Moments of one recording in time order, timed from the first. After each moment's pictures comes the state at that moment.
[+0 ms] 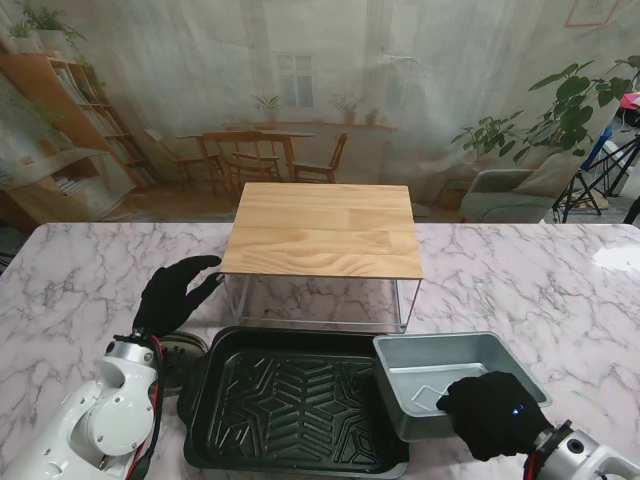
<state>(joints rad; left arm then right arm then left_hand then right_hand) 1.73 -1.15 -1.40 -1.67 0.66 -0.22 0.32 -2.35 -1.07 1.75 -2.22 -1.19 -0.46 0.05 0.95 0.02 0.00 0.02 0.60 0.23 0.27 0.45 0.61 0.26 0.27 0.39 0.49 0.36 0.42 0.54 0.16 0.28 0.91 0.47 0.75 -0.81 1.15 -0.44 1.04 -0.04 0.76 0.63 1.11 0.08 0.78 0.62 1.24 0.15 0.62 0.52 0.95 0.25 1.24 0.20</state>
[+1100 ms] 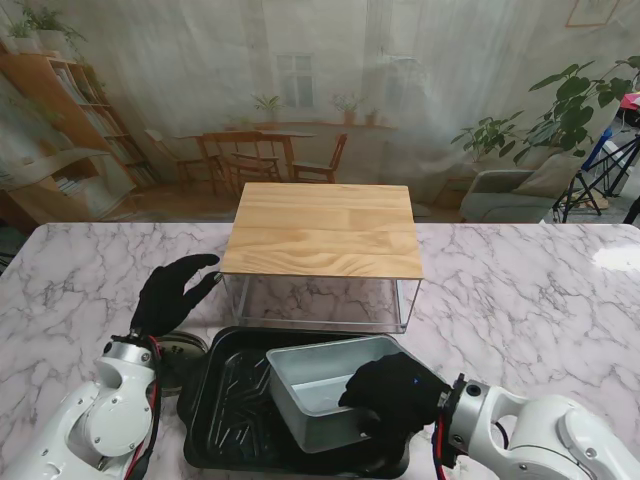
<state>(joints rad) 1.73 -1.15 -1.41 -1.67 0.66 -0.24 0.33 -1.96 -1.00 1.38 -2.21 -0.82 -0.44 0.44 0.95 0.02 0.00 0.02 0.60 0.23 0.27 0.45 0.61 0.26 0.27 0.39 0.49 0.36 0.42 0.54 0.16 0.28 0.91 0.47 0.76 -0.81 1.15 -0.44 1.05 0.01 0.76 0.63 1.11 0.10 0.78 0.62 1.26 0.17 0.67 0.53 0.98 0.27 1.31 0.23</state>
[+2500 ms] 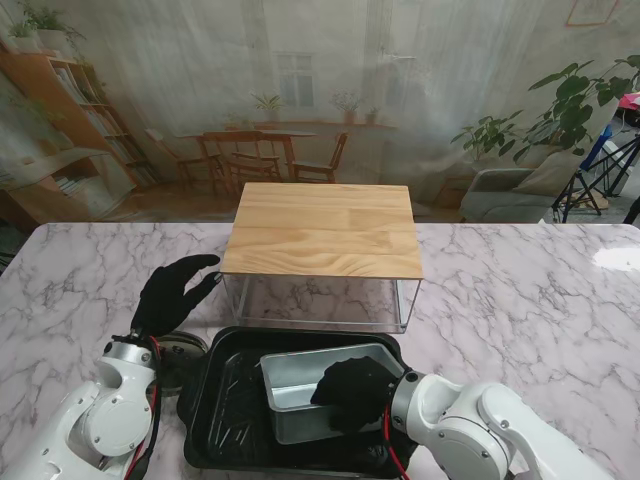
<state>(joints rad) 1.73 -1.15 -1.41 -1.66 0.65 -0.25 0.33 -1.69 -0.99 1.06 -2.04 -0.86 -0.14 0.51 0.95 0.02 0.00 0.02 0.60 0.23 0.27 0.45 0.61 0.26 0.28 0.39 0.49 0.36 0.42 0.54 0.16 0.28 0.91 0.47 0.77 -0.69 1.13 -0.43 1.01 0.02 0.66 0.51 1.06 0.11 0.73 0.60 1.24 0.17 0.66 0.51 0.97 0.28 1.33 0.23</state>
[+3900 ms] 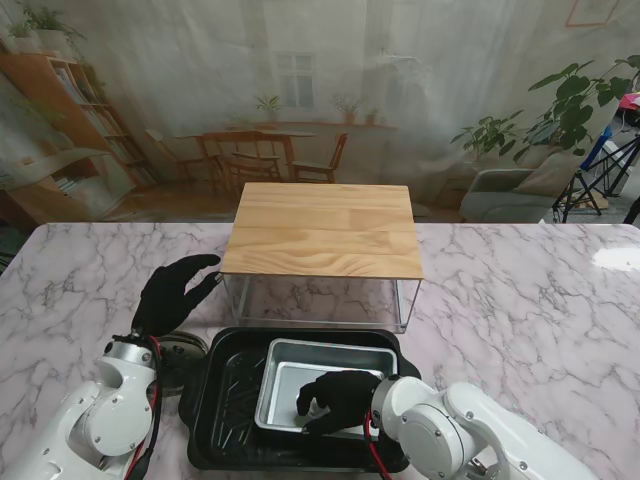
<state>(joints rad) 1.73 -1.15 -1.40 -1.66 0.65 -0.25 0.33 -1.56 -0.98 0.88 -1.94 -0.76 0.19 0.58 0.95 0.02 0.00 0.02 0.60 0.23 0.27 0.45 0.61 0.26 0.28 0.39 0.49 0.36 0.42 0.54 0.16 0.28 0.91 0.47 0.46 -0.28 0.70 -0.12 0.39 0.01 0.65 0.41 0.46 0.19 0.70 0.43 0.69 0.24 0.53 0.37 0.43 0.41 1.16 0.27</state>
